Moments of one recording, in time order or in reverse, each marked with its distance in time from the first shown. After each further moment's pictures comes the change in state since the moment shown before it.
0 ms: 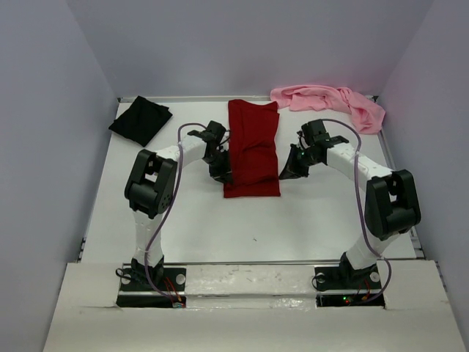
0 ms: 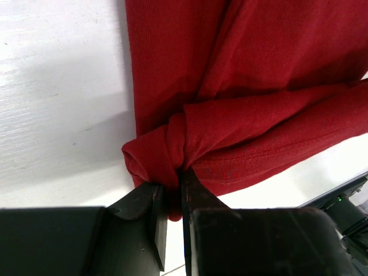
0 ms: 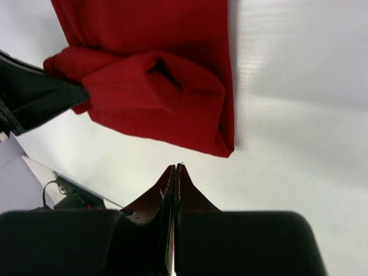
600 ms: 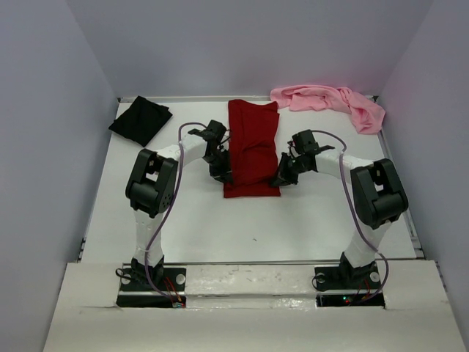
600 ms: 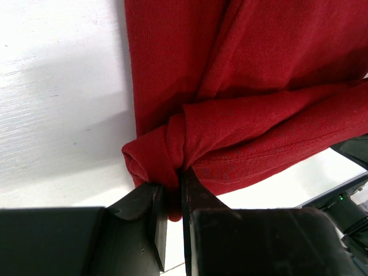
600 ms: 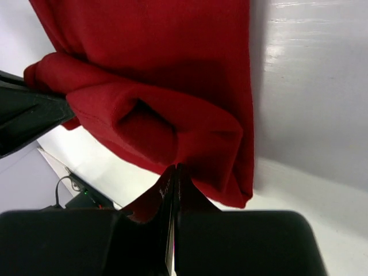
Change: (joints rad) left arm 0.000 0.015 0.027 -0.030 0.000 0.010; right arm 0.038 0.116 -0.103 0.230 -0.106 0.096
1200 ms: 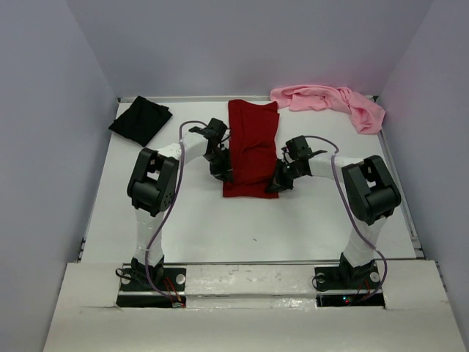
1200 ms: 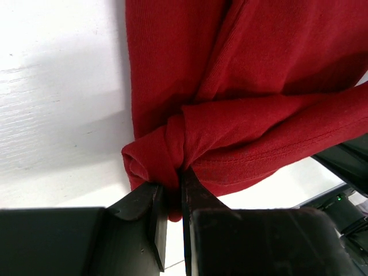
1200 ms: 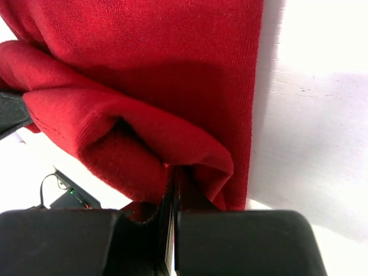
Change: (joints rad) left arm 0.000 0.014 0.034 -0.028 -0.003 0.001; right arm 0.043 0.070 -0.030 0.062 0.046 -0.017
